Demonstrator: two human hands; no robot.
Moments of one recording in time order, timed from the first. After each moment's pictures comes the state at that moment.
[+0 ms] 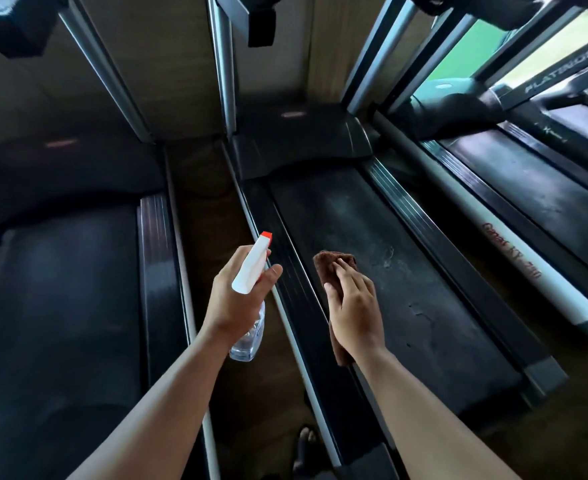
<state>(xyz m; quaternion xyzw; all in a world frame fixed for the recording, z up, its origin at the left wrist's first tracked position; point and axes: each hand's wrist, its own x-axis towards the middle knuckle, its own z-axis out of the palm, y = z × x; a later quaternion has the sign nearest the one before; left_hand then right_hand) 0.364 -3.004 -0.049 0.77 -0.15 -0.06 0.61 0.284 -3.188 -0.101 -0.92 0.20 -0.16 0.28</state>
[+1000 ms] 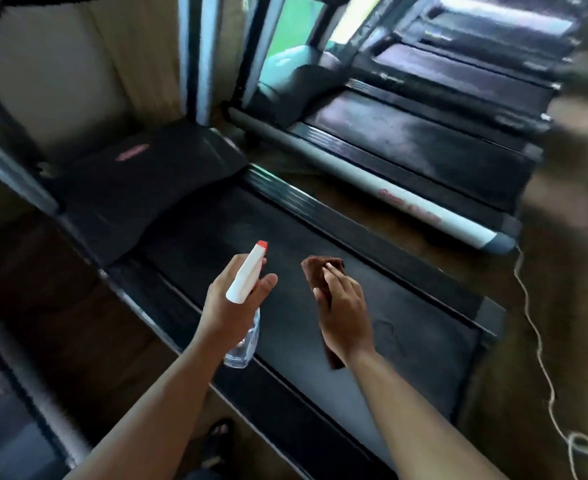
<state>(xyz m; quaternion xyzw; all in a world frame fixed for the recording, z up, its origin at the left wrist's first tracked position) 0.635 -3.291 -0.082 0.72 -0.34 -0.24 0.55 0.477 -3.402 -0.140 -0.83 0.44 -0.23 0.26</state>
